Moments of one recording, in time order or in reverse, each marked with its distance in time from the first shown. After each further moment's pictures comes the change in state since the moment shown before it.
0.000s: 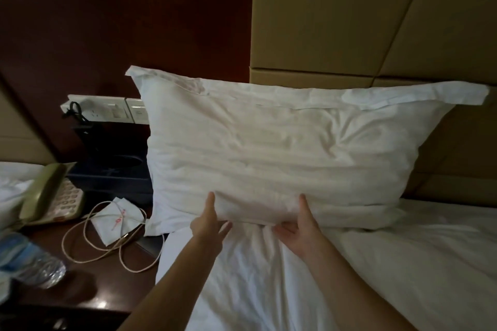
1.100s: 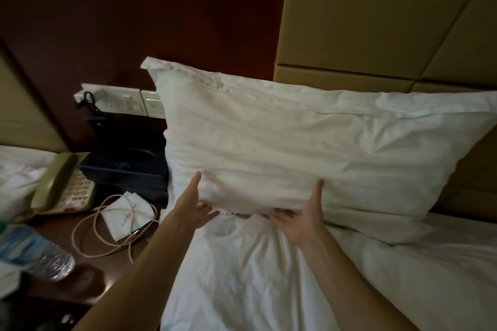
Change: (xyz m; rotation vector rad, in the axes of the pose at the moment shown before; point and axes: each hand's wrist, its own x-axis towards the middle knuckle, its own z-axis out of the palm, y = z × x) left_hand 0.039 0.084 -0.017 -0.007 -0.048 -0.171; right_hand 0.000 -0.012 0.060 0.276 -0.187 0.044
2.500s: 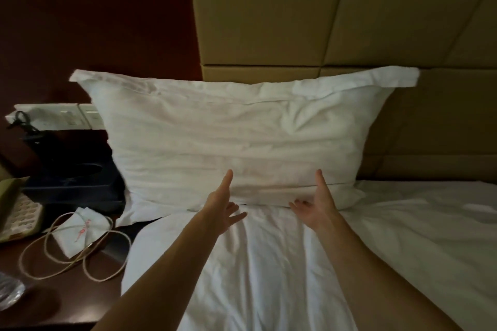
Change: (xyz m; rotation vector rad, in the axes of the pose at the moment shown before) left_hand -0.057 -0.124 0.120 0.335 -0.202 0.037; right_hand -0.031 -0.116 -0.118 -0.012 0.189 -0.180
